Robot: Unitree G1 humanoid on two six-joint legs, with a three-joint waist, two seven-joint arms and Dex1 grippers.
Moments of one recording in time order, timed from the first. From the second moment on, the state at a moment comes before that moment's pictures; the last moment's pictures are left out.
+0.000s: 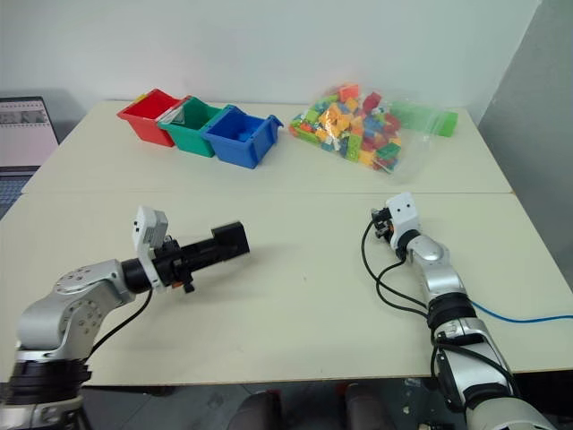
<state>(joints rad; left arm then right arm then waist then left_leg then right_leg) -0.34 0.59 0.21 0.06 -0.47 0.40 -0.79 -0.64 -0.35 0.04 0.55 0.14 -0.01 0.45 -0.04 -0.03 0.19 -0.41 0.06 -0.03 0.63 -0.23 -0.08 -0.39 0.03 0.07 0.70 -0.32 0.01</state>
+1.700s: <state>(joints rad) -0.01 0.85 0.42 -0.26 -0.45 0.54 -0.68 -0.55 -0.66 0.11 -0.30 0.44 0.70 0.92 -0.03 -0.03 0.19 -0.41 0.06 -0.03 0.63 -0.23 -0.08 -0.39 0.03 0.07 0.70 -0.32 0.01</state>
